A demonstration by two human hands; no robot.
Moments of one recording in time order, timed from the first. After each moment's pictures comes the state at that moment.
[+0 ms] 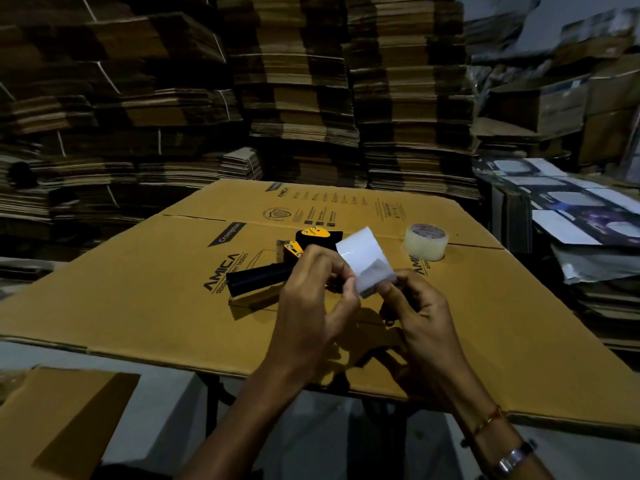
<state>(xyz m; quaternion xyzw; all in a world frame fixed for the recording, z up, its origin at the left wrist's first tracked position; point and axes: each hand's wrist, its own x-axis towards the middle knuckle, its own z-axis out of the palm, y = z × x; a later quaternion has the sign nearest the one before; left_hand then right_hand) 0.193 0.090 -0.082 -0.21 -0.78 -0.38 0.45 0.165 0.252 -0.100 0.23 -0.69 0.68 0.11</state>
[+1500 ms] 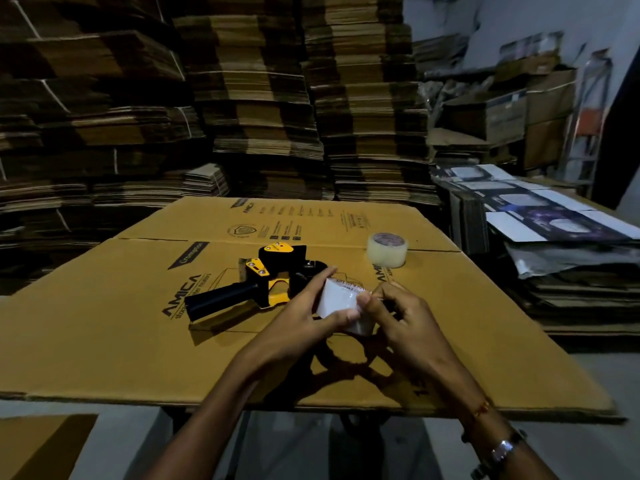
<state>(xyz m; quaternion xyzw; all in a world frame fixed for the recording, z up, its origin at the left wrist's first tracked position) 0.146 0.100 -0.099 -0.19 -0.78 -0.59 -0.01 0.152 0.297 -0.097 0.20 -0.83 0.50 0.16</state>
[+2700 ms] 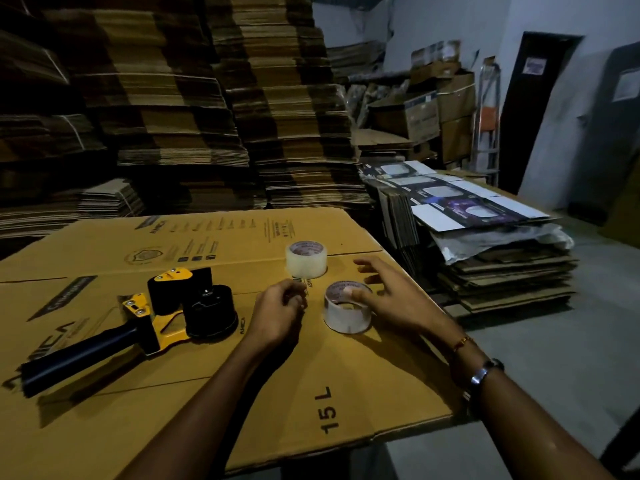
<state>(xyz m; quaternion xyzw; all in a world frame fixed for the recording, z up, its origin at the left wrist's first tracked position) 0.036 0.220 -0.128 -0.11 -0.83 -0.54 0.10 0.081 0.436 -0.080 0.11 -0.92 0.36 0.13</state>
